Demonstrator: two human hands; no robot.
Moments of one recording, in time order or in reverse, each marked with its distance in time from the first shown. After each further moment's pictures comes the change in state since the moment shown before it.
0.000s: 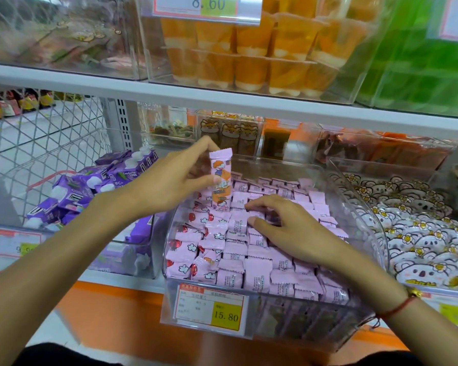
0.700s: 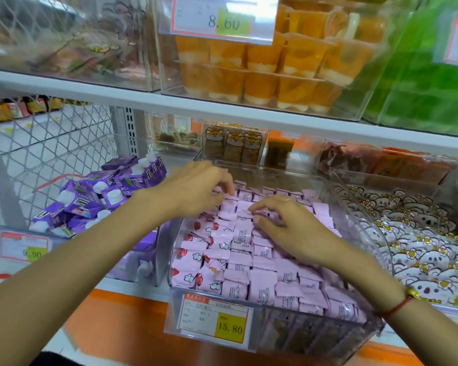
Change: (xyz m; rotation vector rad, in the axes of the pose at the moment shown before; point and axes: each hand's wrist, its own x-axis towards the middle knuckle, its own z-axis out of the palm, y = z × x) left_hand 0.026 -0.002 0.011 0.541 -0.075 0.022; right_hand 0.015 0.001 -0.007 -0.126 -0.013 -0.012
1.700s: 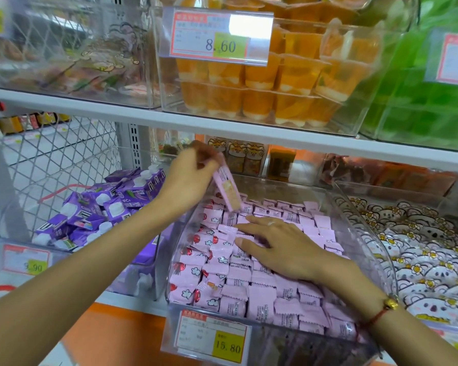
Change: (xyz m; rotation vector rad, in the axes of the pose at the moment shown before) left_hand 0.009 0.011 -0.012 -0.825 0.472 -0.320; right_hand 0.009 -0.001 0.010 -0.215 -0.235 -0.002
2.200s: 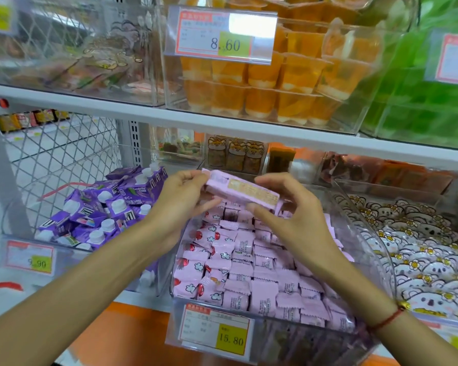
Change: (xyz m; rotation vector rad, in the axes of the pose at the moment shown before) left_hand -0.039 0.002 -0.003 -0.563 0.070 -0.464; right_hand -0.014 -0.018 -0.015 0.675 0.680 -0.205
